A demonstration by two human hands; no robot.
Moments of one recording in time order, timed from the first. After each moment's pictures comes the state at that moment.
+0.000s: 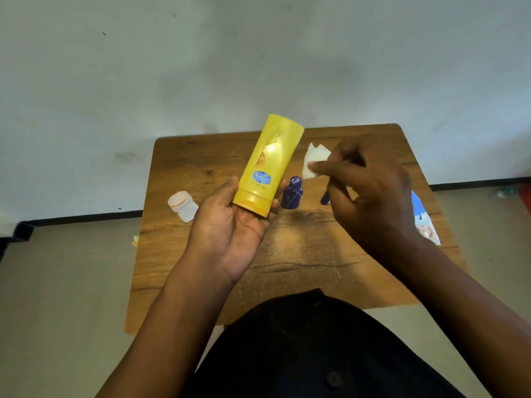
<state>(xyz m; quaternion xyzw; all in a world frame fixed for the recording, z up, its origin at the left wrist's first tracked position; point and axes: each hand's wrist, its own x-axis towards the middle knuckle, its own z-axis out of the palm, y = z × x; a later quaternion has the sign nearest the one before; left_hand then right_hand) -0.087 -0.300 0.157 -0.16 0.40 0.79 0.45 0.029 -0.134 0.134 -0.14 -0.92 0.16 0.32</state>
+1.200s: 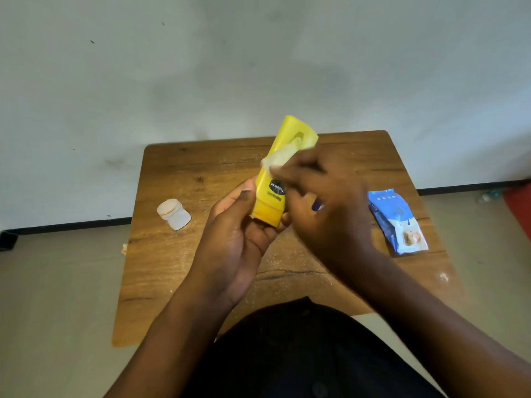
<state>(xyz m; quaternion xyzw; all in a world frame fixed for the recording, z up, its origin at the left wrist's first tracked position) -0.067 -0.297 0.153 0.03 0.42 0.79 0.44 0.011 -0.168 0.143 -0.15 -0.88 0.26 0.36</state>
